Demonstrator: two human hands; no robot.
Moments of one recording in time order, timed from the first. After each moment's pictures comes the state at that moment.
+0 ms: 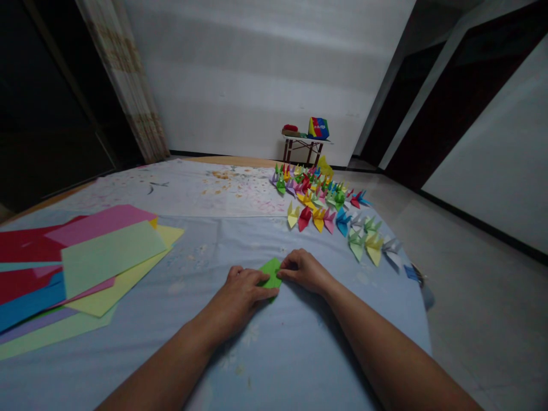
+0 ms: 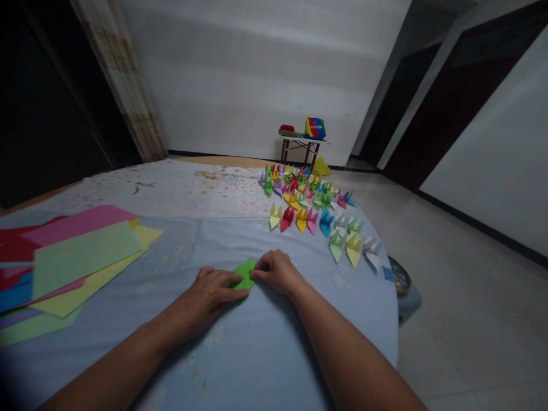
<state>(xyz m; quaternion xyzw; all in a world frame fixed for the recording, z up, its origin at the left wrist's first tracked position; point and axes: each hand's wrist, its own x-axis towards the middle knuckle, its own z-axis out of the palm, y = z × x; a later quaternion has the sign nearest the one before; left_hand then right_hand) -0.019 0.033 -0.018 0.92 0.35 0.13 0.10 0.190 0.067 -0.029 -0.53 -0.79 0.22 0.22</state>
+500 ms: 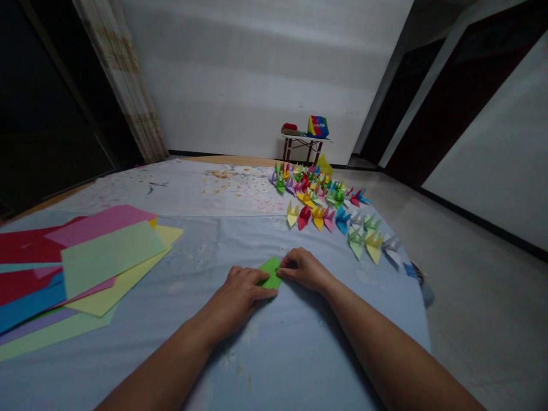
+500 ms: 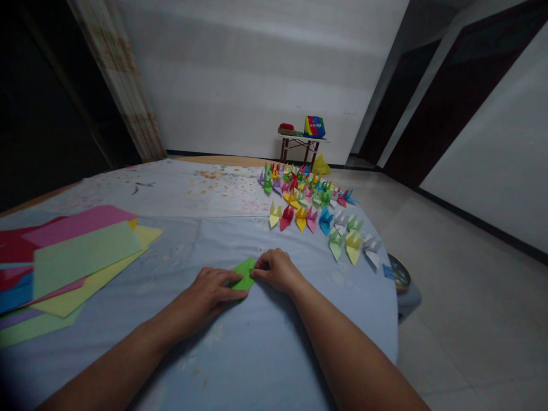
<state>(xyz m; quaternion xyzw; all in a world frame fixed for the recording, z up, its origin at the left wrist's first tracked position) -0.021 0.035 -0.023 0.92 0.34 0.13 0.11 0.189 0.068 -0.029 -0.54 -0.78 0.22 0.22</state>
